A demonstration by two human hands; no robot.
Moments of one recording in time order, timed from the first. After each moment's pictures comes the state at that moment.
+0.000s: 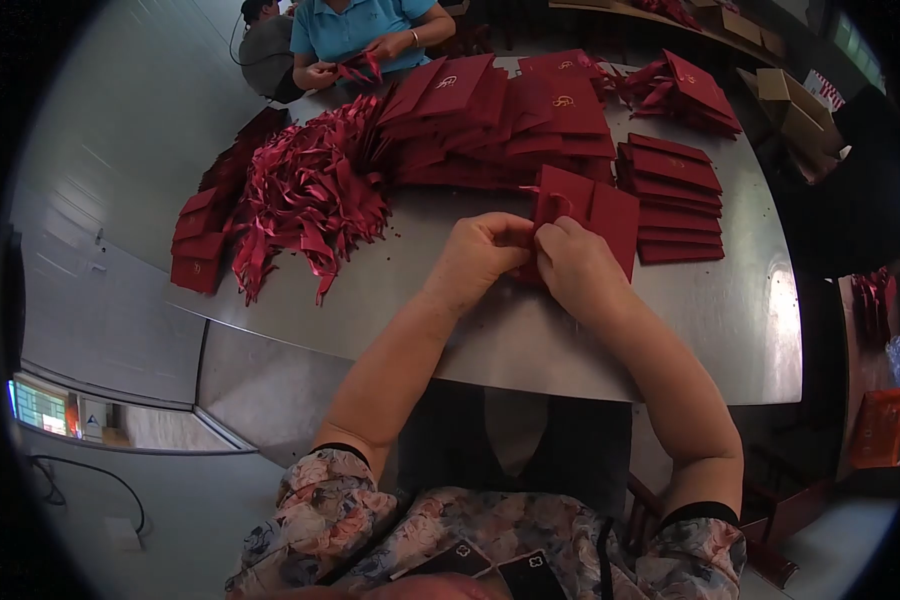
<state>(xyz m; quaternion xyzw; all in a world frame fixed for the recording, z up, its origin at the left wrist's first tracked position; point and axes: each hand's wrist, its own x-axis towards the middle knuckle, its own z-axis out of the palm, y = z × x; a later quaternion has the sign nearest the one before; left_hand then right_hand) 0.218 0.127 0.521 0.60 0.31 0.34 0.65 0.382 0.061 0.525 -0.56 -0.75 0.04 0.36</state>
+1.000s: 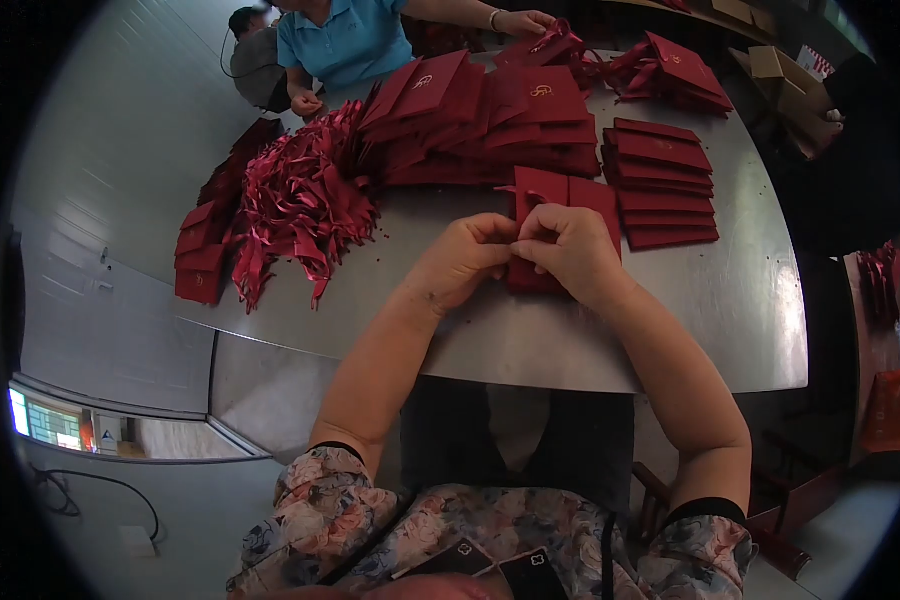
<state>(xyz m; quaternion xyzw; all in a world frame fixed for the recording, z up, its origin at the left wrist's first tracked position) 0.215 0.133 0.514 0.53 0.27 0.25 0.77 0.393 0.061 0.532 -0.54 -0.57 0.40 0.47</state>
